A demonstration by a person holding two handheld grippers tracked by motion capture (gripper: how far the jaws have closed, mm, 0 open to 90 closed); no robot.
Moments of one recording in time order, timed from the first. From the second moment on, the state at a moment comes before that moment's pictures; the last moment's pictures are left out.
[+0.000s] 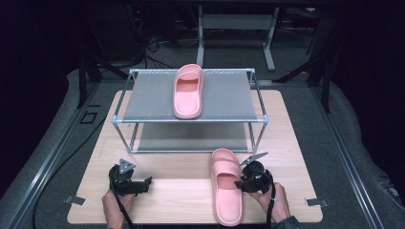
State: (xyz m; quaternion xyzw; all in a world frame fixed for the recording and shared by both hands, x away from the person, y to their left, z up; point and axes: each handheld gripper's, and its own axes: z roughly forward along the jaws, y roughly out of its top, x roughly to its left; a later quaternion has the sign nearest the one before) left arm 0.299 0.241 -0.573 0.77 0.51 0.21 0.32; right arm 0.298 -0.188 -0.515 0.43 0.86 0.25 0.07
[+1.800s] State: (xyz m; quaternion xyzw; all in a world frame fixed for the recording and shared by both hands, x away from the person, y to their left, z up) left arm 0.299 0.241 -0.573 0.77 0.51 0.21 0.32; right arm 0.357 -0.164 -0.496 0.24 0.96 0.12 0.10
